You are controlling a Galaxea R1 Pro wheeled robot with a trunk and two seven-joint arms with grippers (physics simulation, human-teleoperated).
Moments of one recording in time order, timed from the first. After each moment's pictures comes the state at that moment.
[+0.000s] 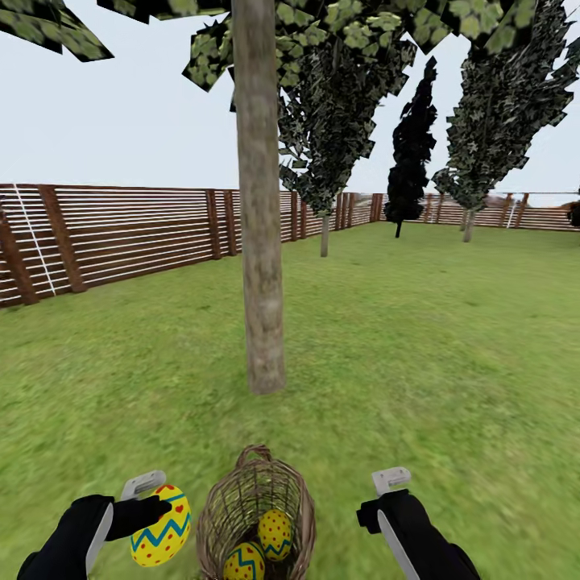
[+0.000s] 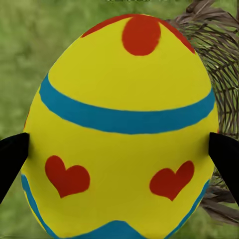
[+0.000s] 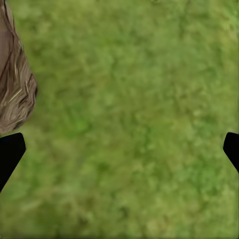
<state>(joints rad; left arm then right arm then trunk) -0.43 0.11 0.40 -0.72 -0.12 0.67 -0.34 -0.30 0.00 0.25 -1.08 -0.11 0.85 -0.26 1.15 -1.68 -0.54</state>
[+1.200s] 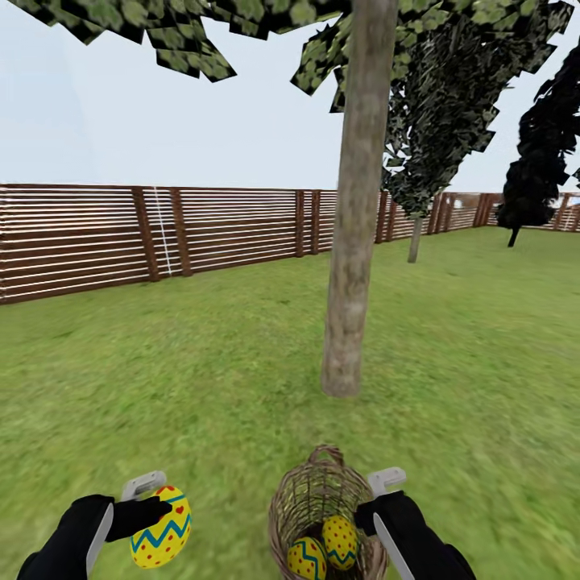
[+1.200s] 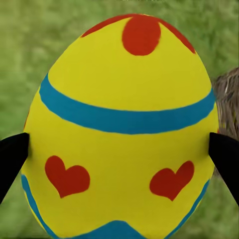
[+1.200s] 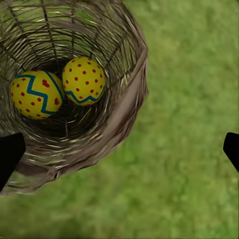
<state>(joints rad) -0.43 0.11 0.40 -0.72 -0.12 0.68 -0.34 -0.30 0.00 0.28 -1.07 -0.11 0.85 -0.26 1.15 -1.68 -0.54</state>
